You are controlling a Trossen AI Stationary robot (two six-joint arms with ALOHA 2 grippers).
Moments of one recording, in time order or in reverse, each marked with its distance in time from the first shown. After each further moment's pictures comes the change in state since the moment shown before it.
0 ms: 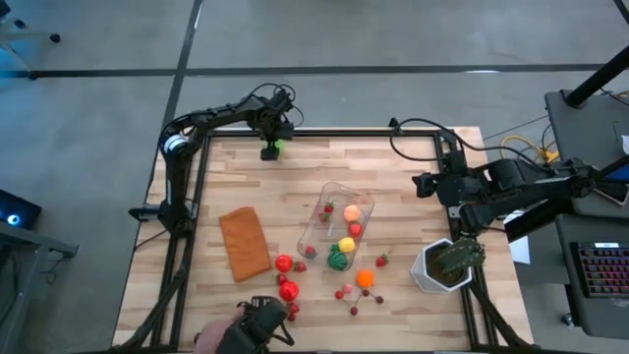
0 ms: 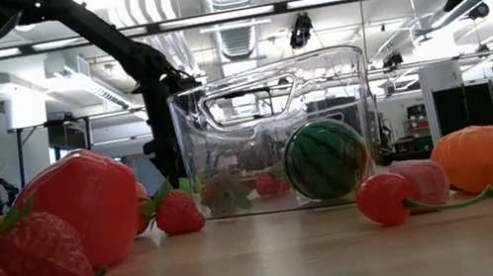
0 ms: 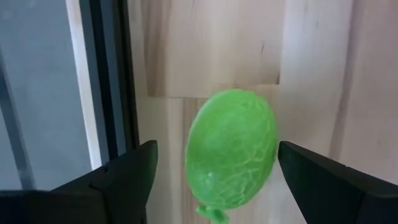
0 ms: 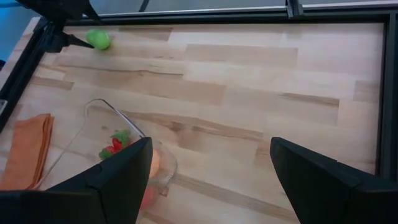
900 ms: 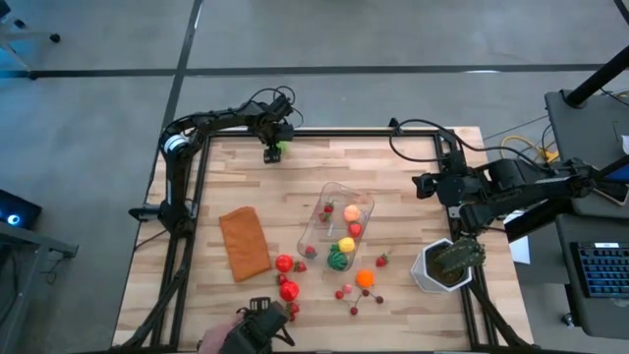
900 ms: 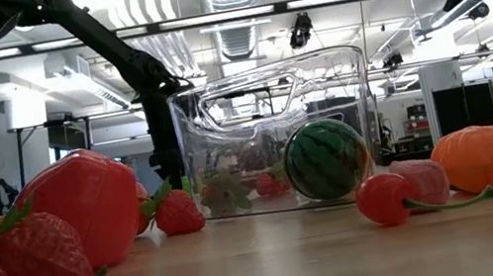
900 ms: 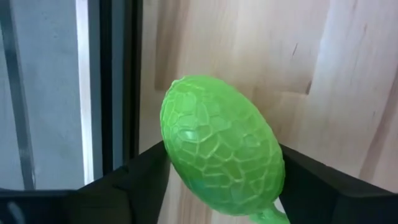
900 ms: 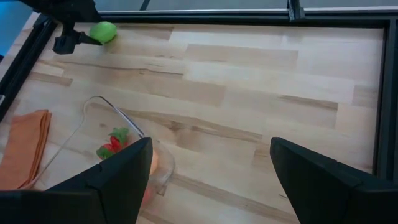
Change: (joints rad) left arm -0.005 0.000 -0.085 0.129 -0.046 -0.107; right arm 0.000 0.000 0.001 0.001 -0.001 -0.025
